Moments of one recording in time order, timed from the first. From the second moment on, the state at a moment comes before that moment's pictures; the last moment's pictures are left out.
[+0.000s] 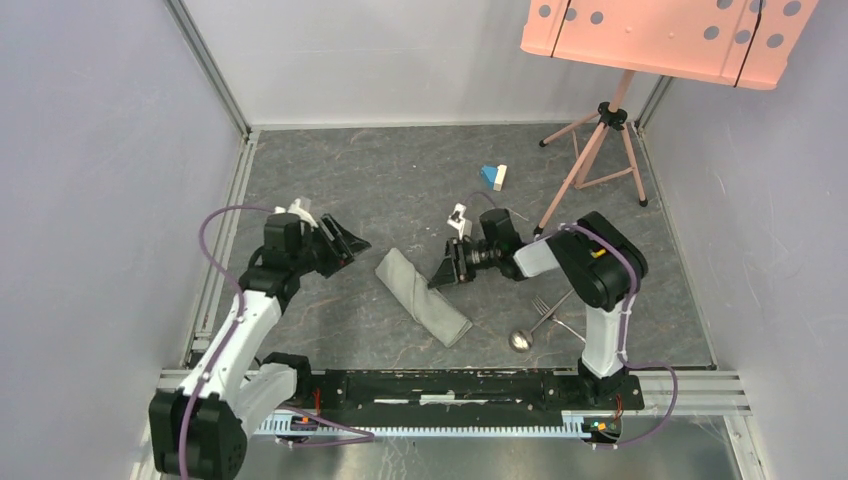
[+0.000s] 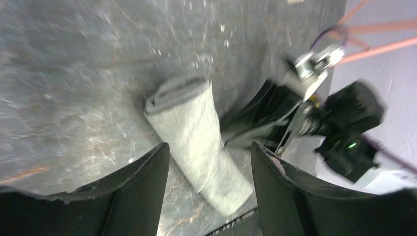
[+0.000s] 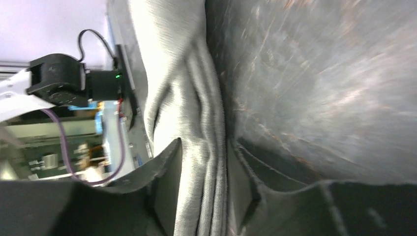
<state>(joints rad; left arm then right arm) -0.11 0.90 0.62 -0.34 0.35 -0.77 0.57 1.98 0.78 0.55 -0.90 0.63</state>
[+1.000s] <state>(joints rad) -0.35 1.57 0.62 0.23 0.22 -0.90 0.87 1.47 0.64 -0.02 -0.14 0.12</state>
